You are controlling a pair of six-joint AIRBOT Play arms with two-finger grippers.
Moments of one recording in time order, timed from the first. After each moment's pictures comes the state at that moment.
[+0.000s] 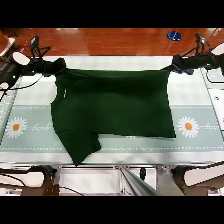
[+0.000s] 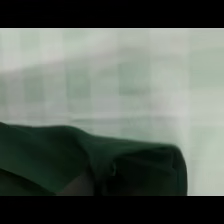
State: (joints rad) left arm 0.06 -1.59 1.36 0.96 -0.85 -1.42; right arm -0.20 -1.72 1.60 -0.98 1.12 1.39
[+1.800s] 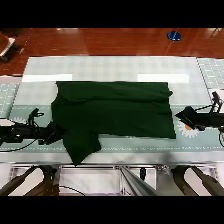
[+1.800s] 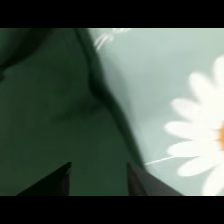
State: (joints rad) left arm 0.41 -1.09 0.37 0.87 -1.18 -1.23; right arm -0.49 -0.93 0.56 -1.00 1.02 1.43
